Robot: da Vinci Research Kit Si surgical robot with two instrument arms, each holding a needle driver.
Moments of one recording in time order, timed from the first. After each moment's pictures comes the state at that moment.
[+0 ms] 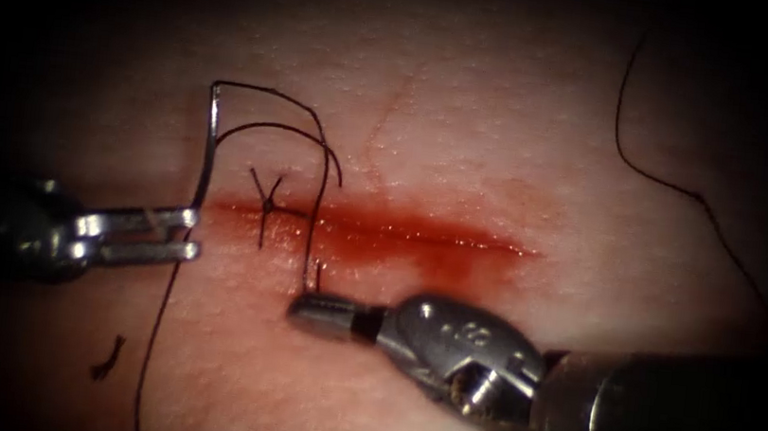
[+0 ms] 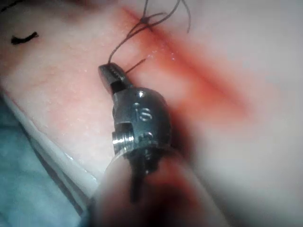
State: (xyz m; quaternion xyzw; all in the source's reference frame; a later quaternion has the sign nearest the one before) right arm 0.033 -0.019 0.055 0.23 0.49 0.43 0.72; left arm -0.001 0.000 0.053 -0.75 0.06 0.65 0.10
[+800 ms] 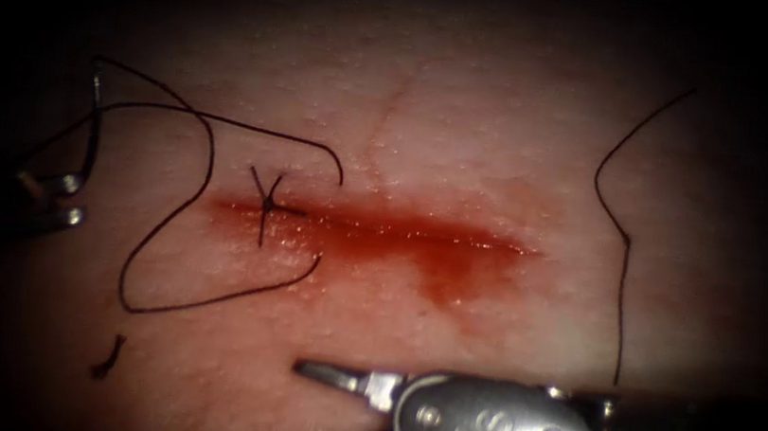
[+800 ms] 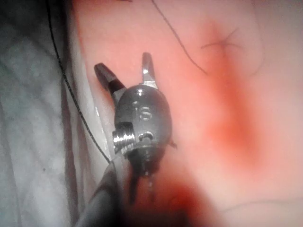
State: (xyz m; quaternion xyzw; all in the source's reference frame) right arm 0.034 -0.020 0.049 0.09 0.55 0.20 0.81; left arm 0.005 0.002 0.051 -0.71 0.10 0.68 0.15
